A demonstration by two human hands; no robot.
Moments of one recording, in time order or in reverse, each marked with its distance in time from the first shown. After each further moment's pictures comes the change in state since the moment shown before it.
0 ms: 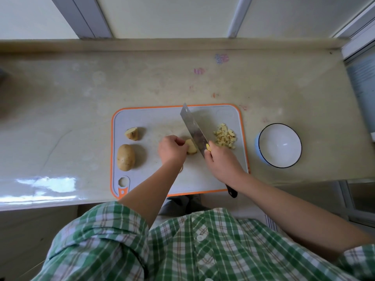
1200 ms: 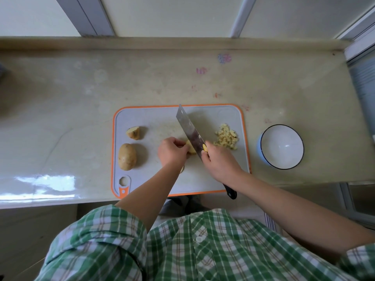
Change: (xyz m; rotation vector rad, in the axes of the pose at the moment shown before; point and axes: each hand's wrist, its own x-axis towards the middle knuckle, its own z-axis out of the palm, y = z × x) left_hand -0.003 -0.006 -0.003 -0.101 -0.018 -0.045; right_hand 0.003 -0.013 -0.002 -0.023 -0.032 -0.012
